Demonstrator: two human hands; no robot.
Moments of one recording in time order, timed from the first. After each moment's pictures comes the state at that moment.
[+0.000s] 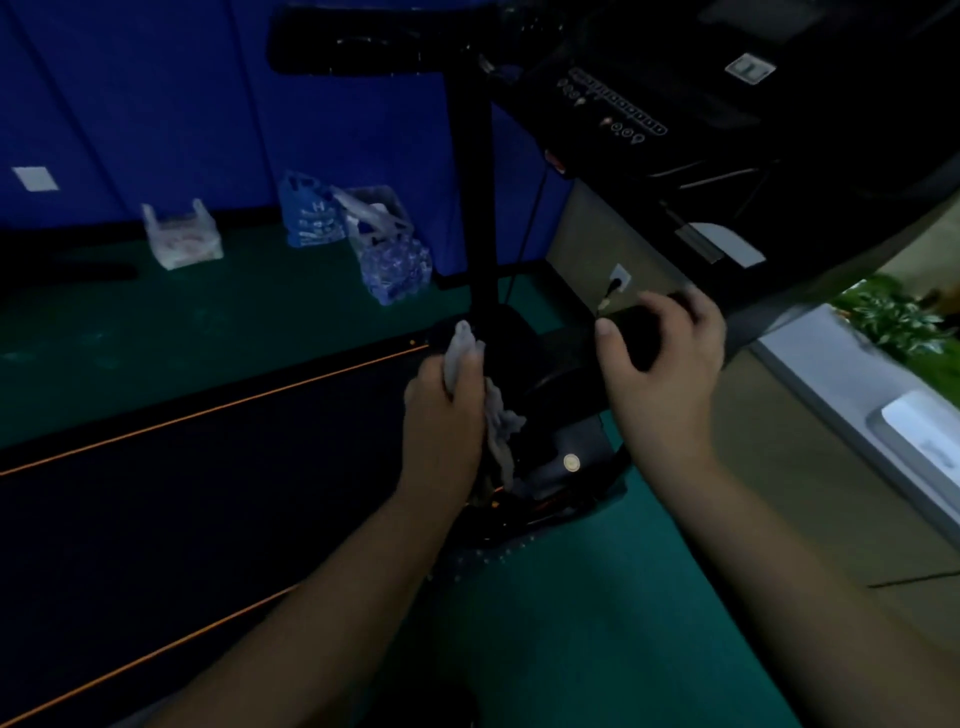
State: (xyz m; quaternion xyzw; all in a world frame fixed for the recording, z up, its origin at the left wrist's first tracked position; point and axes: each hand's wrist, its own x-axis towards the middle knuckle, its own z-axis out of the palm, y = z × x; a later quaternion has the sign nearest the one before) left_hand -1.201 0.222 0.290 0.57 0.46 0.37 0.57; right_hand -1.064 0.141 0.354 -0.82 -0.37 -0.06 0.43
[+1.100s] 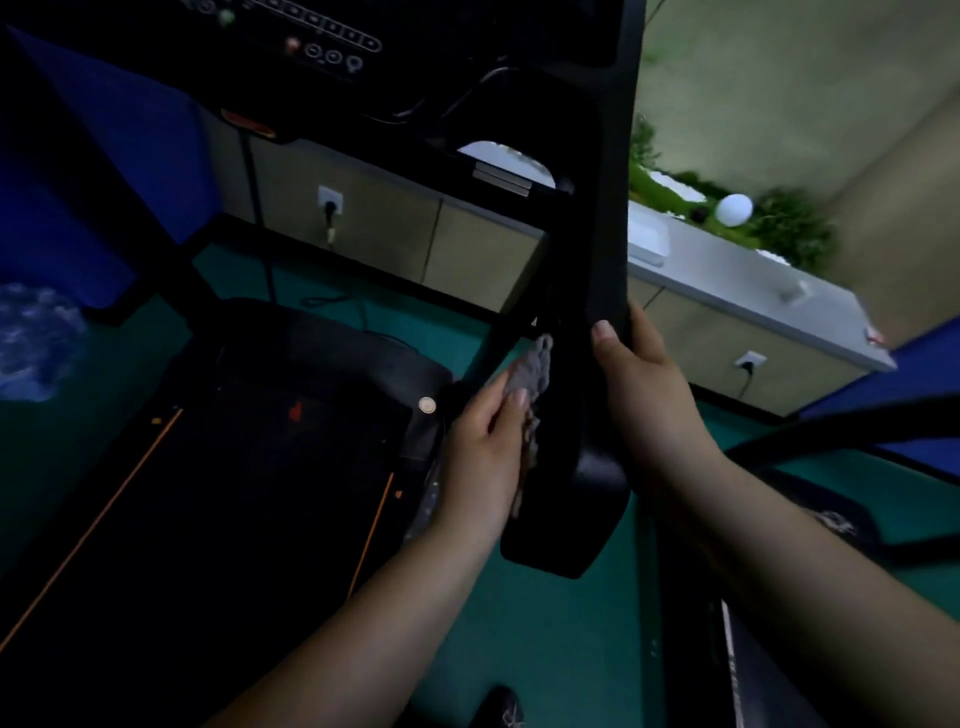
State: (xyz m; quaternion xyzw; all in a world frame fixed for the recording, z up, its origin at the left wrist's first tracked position) left_hand -1.140 0.305 0.293 0.56 0.10 0.01 0.82; right_hand -1.101 0.209 0.375 -0.84 0.07 0.00 0.53
